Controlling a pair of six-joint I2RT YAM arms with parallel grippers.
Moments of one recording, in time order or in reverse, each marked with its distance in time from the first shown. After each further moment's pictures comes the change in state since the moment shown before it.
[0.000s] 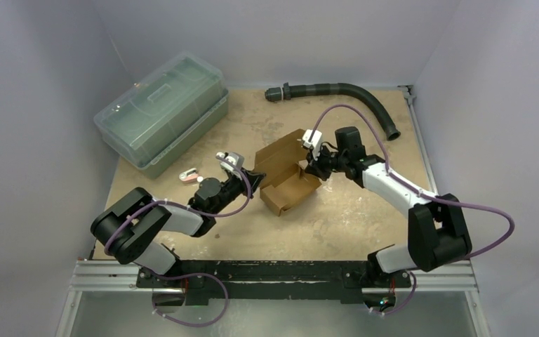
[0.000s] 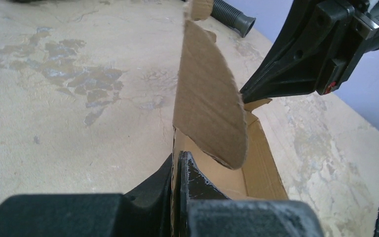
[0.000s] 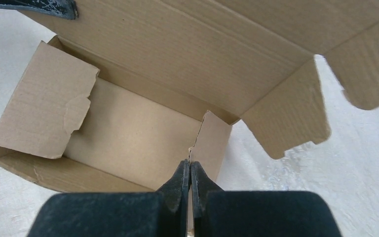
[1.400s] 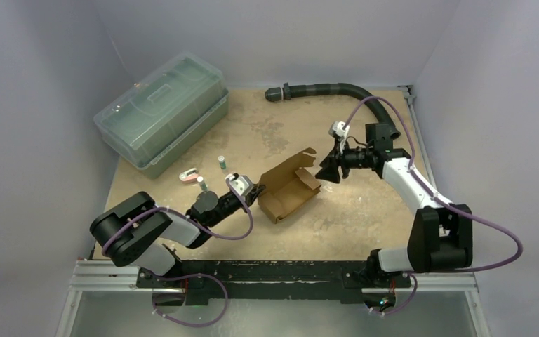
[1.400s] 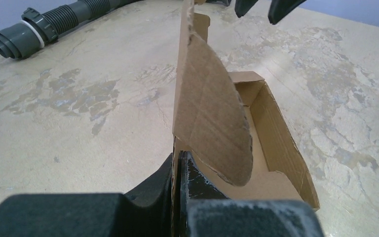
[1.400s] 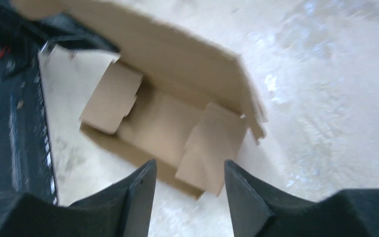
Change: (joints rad) left arm -0.083 -0.015 -0.119 0.124 0.050 0.381; right arm -0.235 -0.029 0.079 -0.315 -0.415 -0.110
